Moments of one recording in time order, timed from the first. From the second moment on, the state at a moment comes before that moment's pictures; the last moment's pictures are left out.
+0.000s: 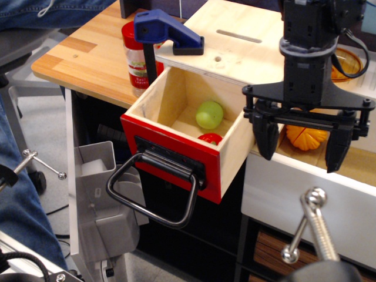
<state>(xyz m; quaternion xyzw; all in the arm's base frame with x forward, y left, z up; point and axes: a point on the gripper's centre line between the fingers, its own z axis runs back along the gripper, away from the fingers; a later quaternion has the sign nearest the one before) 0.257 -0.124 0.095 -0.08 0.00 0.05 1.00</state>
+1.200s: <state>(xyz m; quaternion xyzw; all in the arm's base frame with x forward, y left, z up) 0.197 -0.038 0.093 -0.05 0.07 -0.01 1.00</state>
